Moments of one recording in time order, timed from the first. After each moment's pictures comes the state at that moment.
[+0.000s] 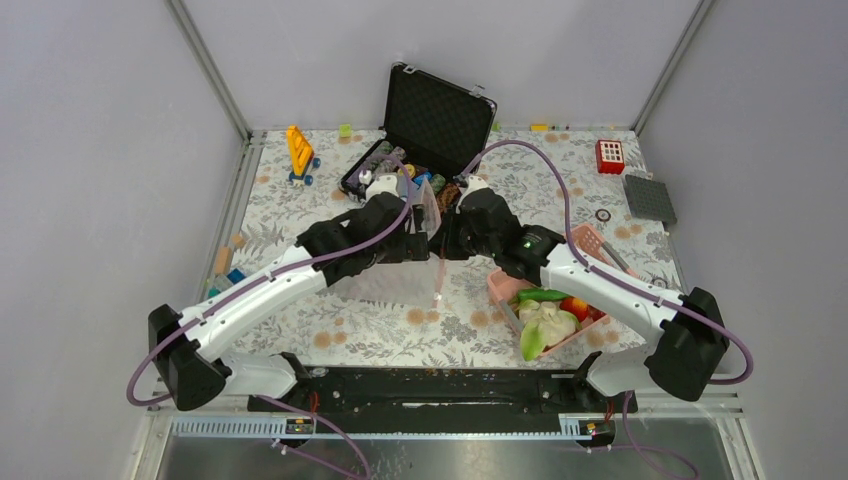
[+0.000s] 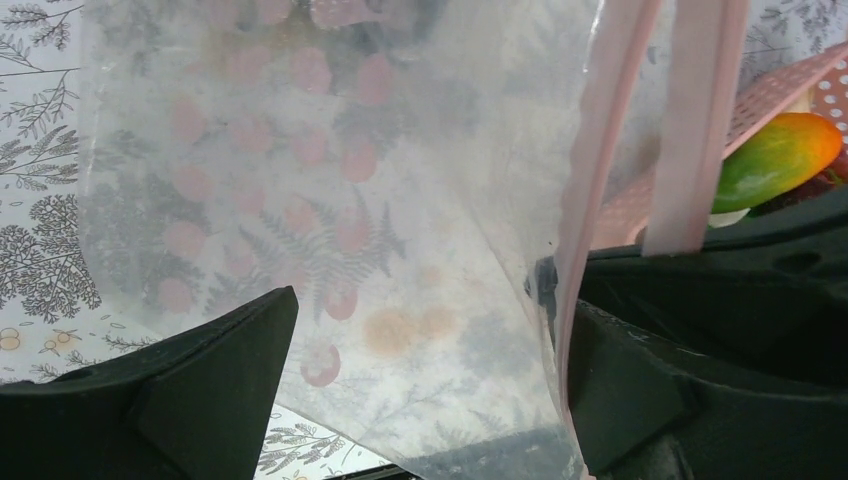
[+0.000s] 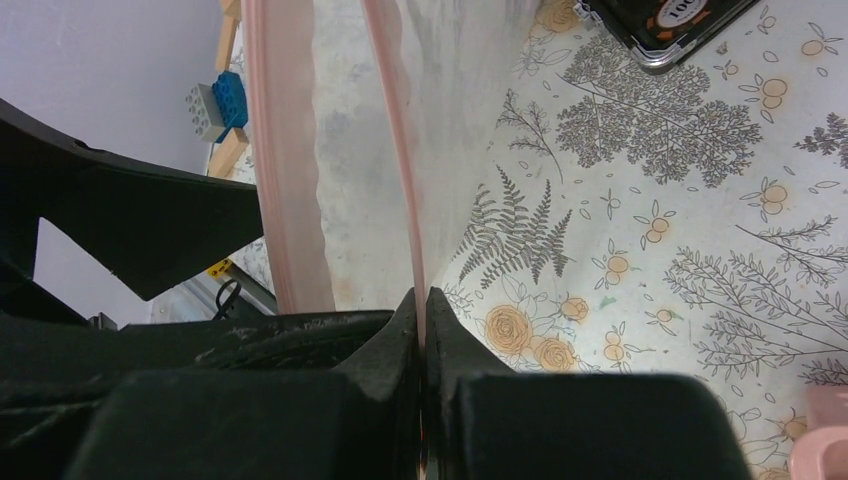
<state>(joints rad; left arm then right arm) -0.86 1.27 1.22 -0.75 -0.33 -0.73 0.83 1.38 1.10 -0.30 -0.02 0.74</state>
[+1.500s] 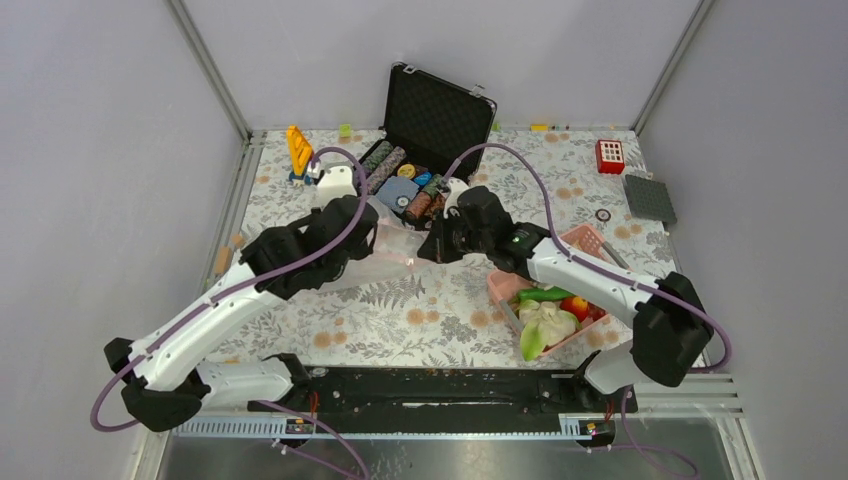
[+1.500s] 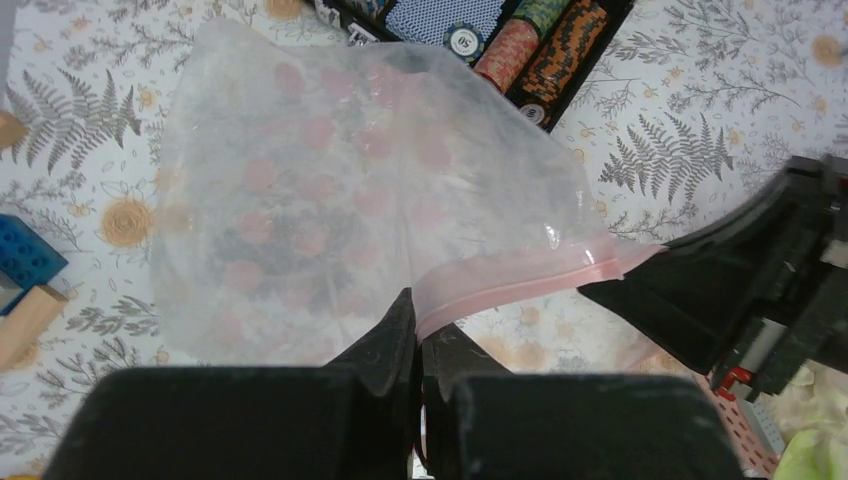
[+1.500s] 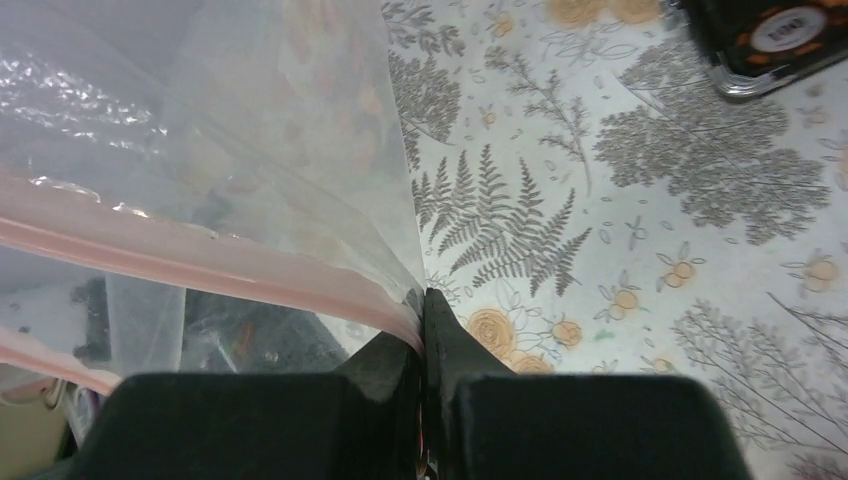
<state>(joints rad) -0.90 1.13 1.36 -1.04 -0.67 -0.75 0.79 1.45 1.07 -0.20 -0.20 0.54</state>
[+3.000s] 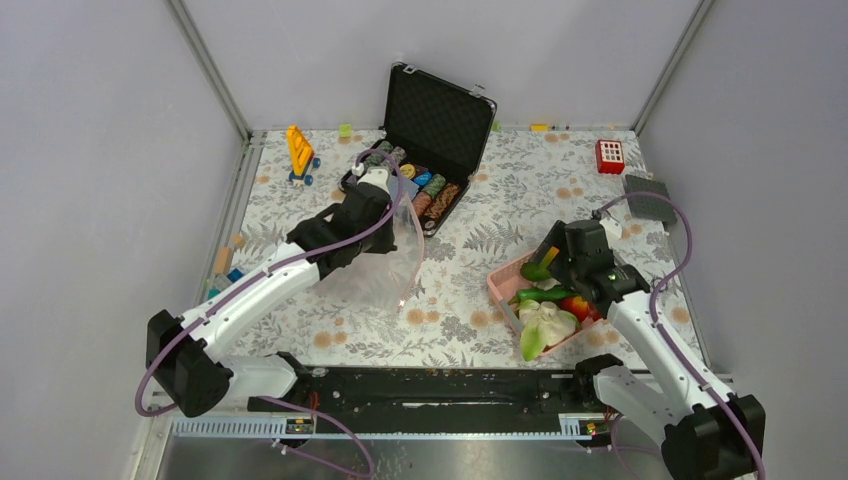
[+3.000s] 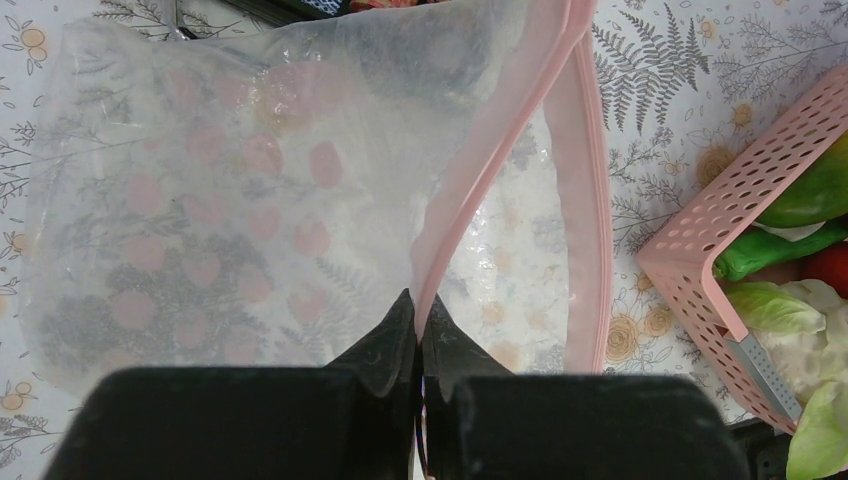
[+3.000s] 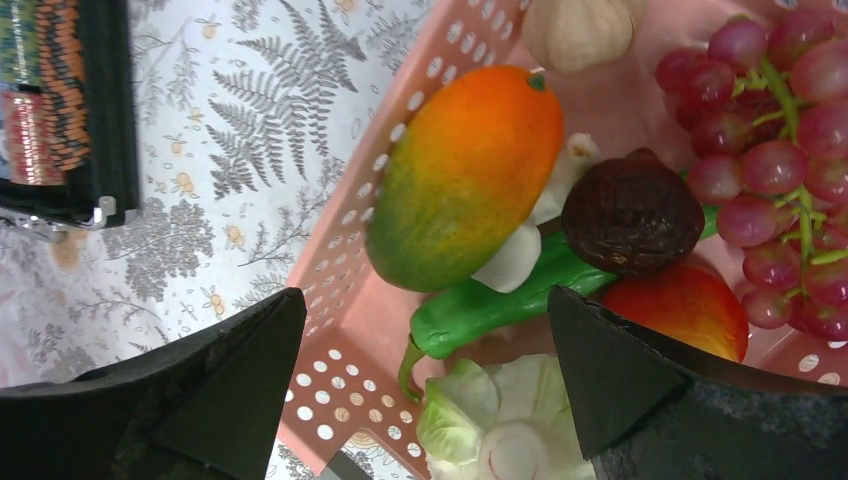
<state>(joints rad) -0.70 1.26 1.12 -0.62 -0.23 -0.51 0.29 0.92 0.69 -0.59 0.22 0.79</state>
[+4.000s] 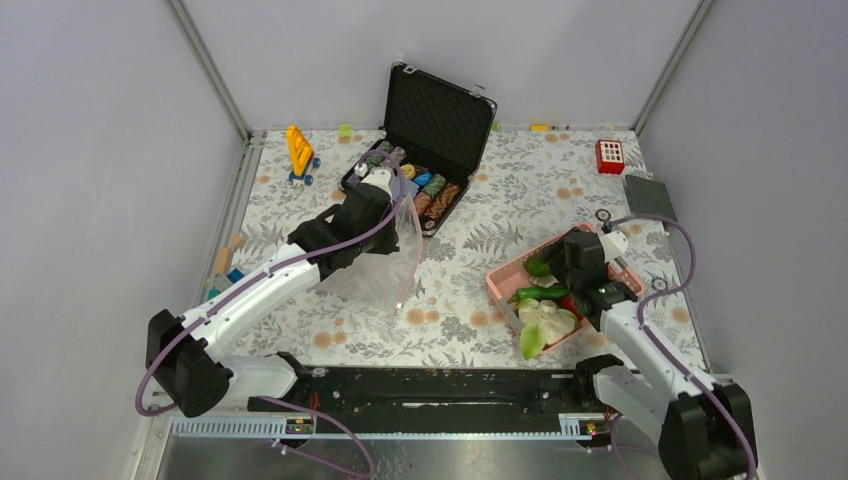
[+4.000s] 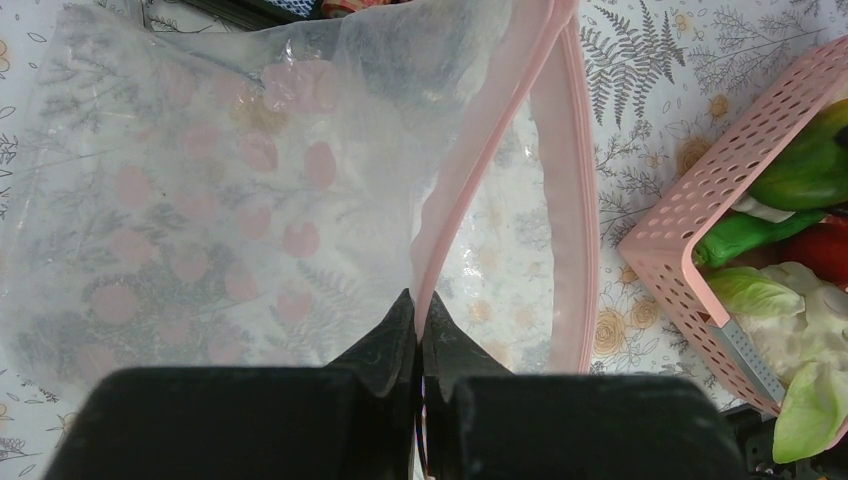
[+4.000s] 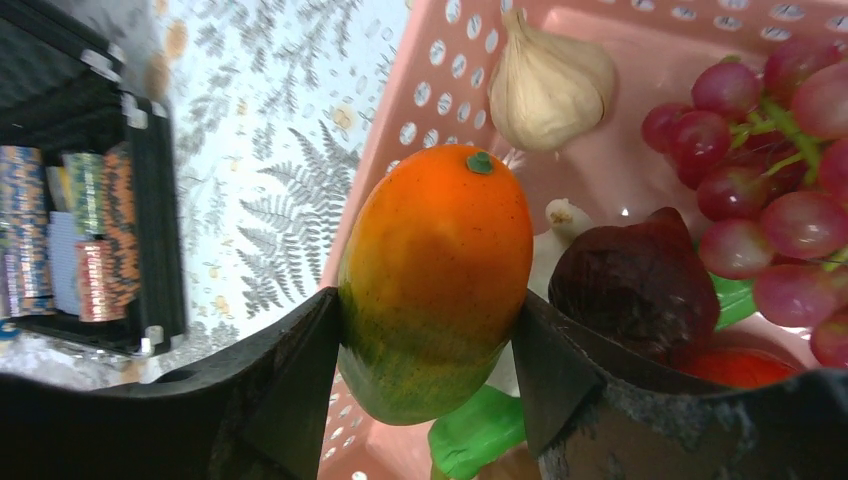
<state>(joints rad) -0.70 1.26 1.11 -0.58 -0.20 -0.50 0.26 0.98 0.46 -0.20 0.32 0.95</state>
